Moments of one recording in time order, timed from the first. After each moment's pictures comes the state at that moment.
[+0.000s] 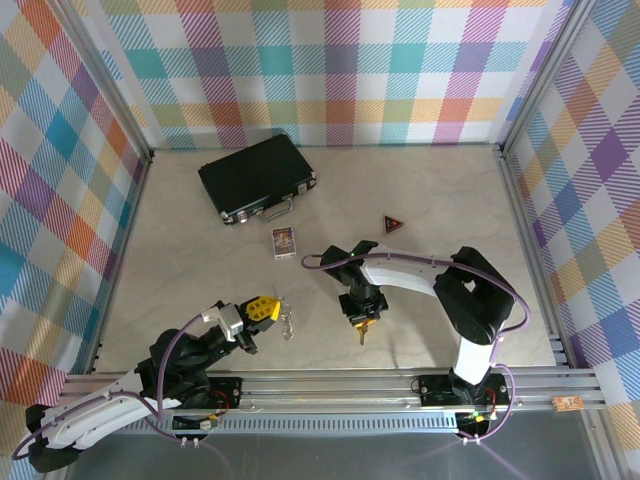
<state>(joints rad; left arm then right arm) -1.11 0.05 0.11 0.21 -0.10 0.08 0.90 1.79 1.14 -1.05 -0.08 0.63</state>
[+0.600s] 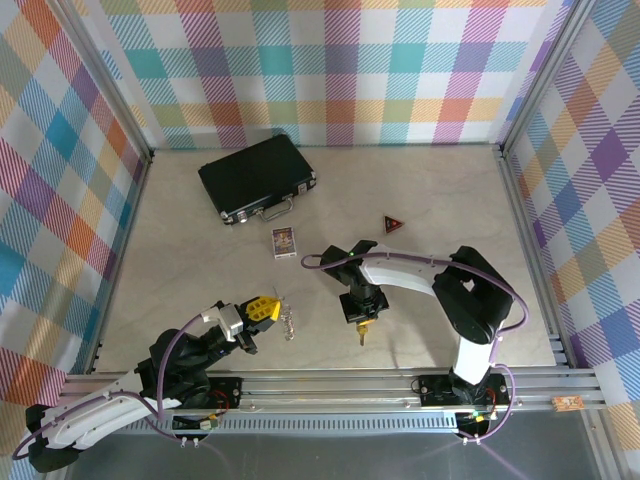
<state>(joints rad) -1.11 0.05 0.11 0.21 -0.09 0.08 0.90 1.81 1.15 -1.08 -0.05 0.62</state>
